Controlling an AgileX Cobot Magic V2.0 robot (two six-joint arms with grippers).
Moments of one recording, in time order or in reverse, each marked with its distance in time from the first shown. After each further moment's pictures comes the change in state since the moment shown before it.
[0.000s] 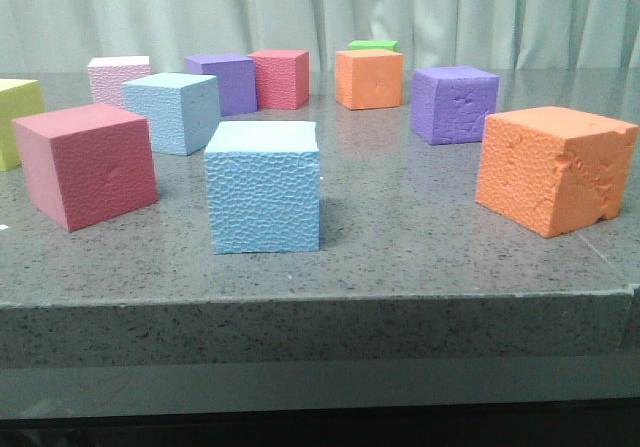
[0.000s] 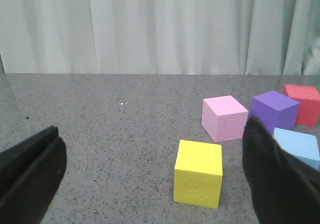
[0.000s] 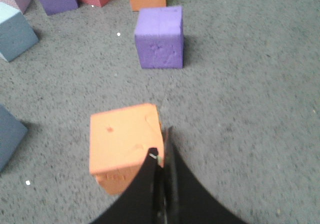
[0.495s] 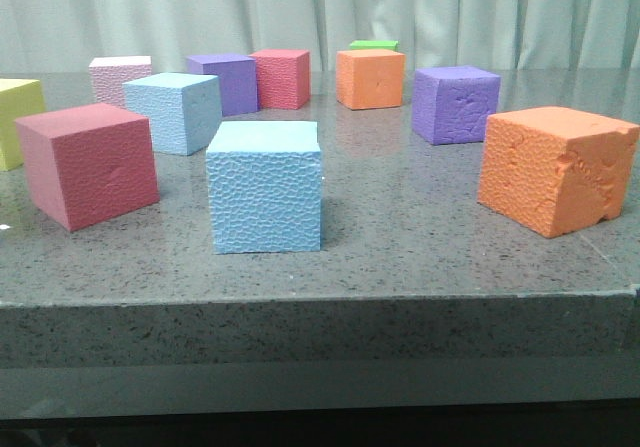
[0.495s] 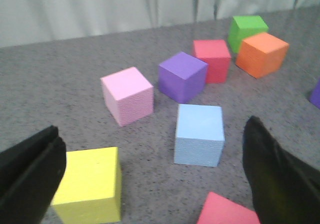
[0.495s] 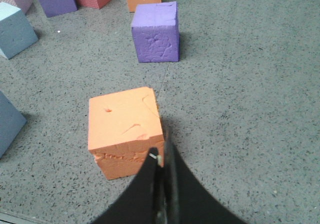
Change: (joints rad) left arm -0.330 0.484 -0.342 0.000 0.124 0.000; right arm 0.000 -0.106 0.099 0.004 -0.037 0.000
